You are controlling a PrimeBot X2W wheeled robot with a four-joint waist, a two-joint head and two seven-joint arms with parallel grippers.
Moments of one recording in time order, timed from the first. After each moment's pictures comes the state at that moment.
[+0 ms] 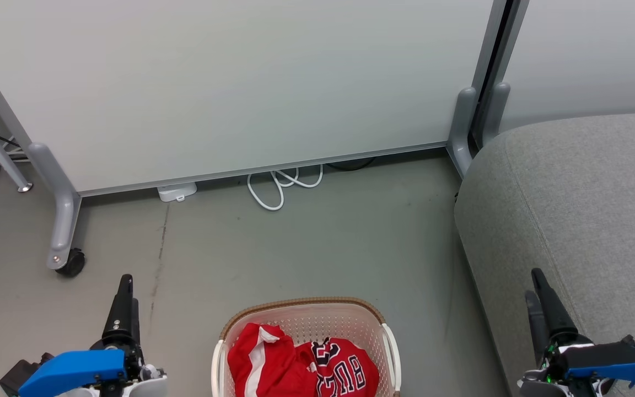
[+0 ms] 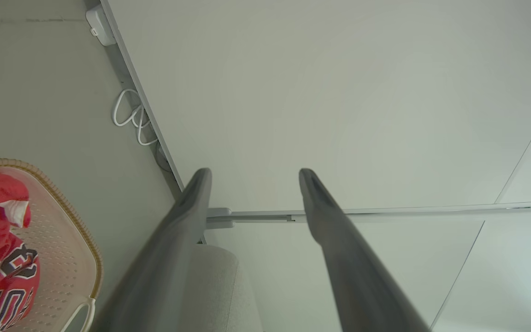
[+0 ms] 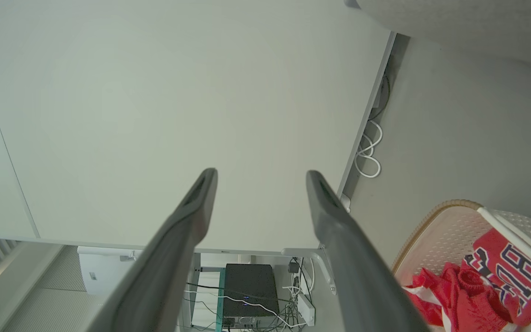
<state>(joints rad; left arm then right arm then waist) -0.05 0.04 0.07 0.26 -1.52 -0.12 0.04 -0.06 -0.04 -0.06 0.29 1.48 0.13 0.04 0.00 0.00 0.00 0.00</state>
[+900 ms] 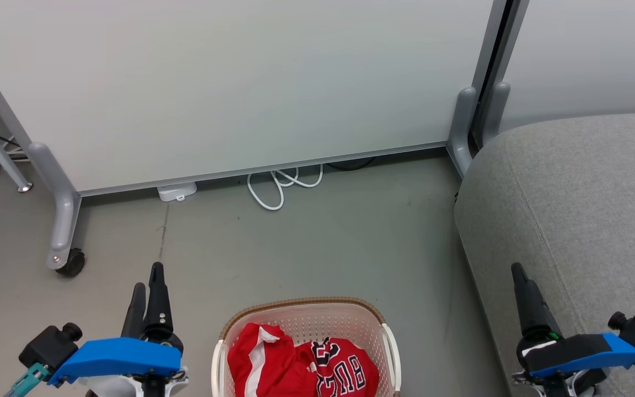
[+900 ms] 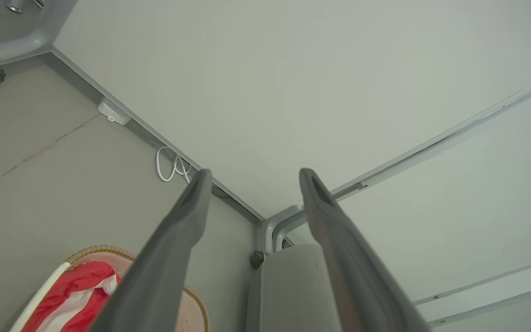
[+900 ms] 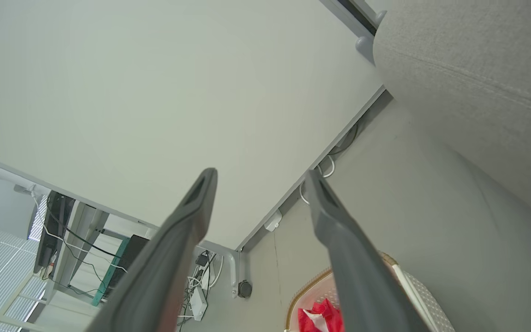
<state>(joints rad) -0.05 0.04 -0.03 0.22 -1.00 -0.08 -0.07 -0.08 -0.04 -0.02 0.29 0.99 0.13 -0.06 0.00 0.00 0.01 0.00</state>
